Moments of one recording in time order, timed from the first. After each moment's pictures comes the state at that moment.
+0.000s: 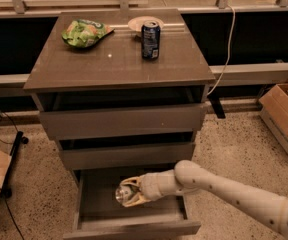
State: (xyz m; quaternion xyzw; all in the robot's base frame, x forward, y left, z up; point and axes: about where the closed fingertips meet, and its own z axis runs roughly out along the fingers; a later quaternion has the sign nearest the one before) arm 0.507 0.054 0.422 -0.70 0.50 0.27 0.44
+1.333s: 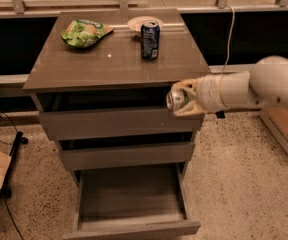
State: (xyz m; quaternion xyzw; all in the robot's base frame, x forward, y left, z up) arm 0.609 -0.126 0.798 -0.72 0.52 -0.01 0.46
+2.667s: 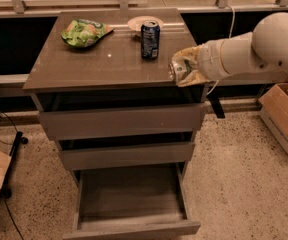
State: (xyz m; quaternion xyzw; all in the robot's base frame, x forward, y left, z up) arm 0.651 -0.126 0.878 -0.75 0.47 -0.09 0.46
